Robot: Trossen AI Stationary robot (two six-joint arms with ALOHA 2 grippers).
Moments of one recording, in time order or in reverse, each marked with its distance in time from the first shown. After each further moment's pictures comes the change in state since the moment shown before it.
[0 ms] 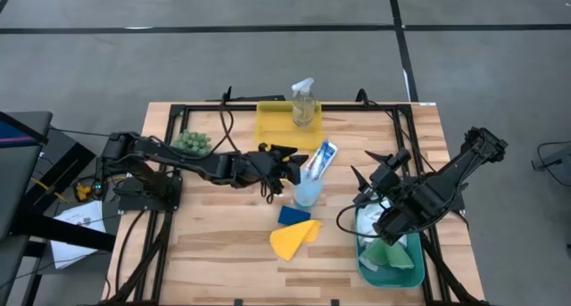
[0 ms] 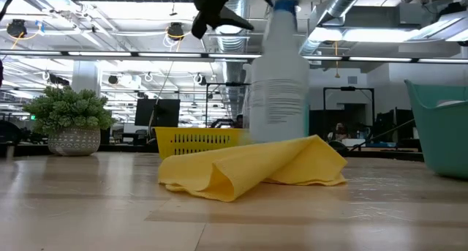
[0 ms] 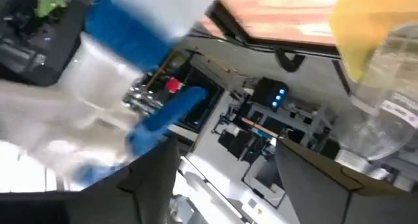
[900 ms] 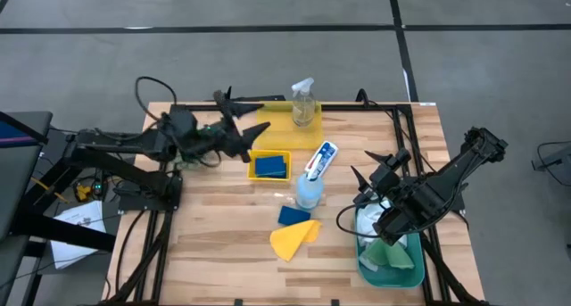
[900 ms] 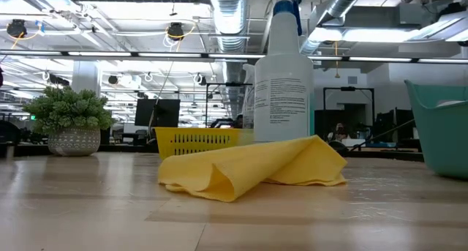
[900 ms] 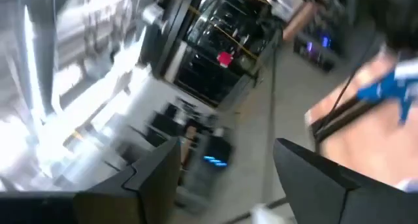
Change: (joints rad) left arm 0.082 -0.435 0.002 -0.020 0.127 -1.325; right arm 0.000 0.001 0.000 0.000 -0.002 0.000
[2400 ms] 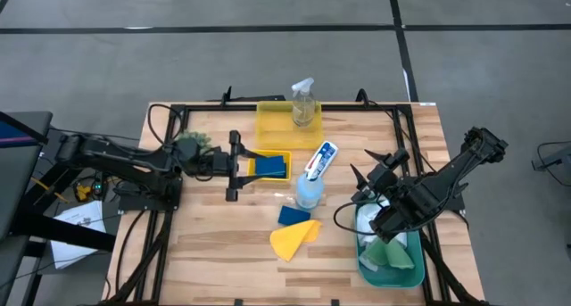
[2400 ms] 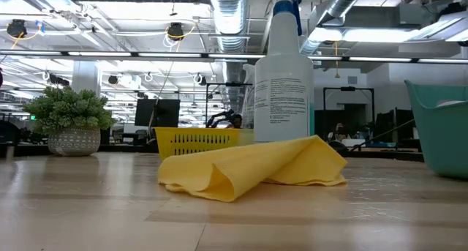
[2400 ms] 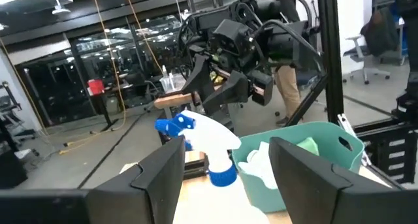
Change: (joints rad) left arm -0.045 -0.101 -0.484 0.376 0.438 -0.808; right arm -0.030 0.000 -0.041 0.014 0.009 0.002
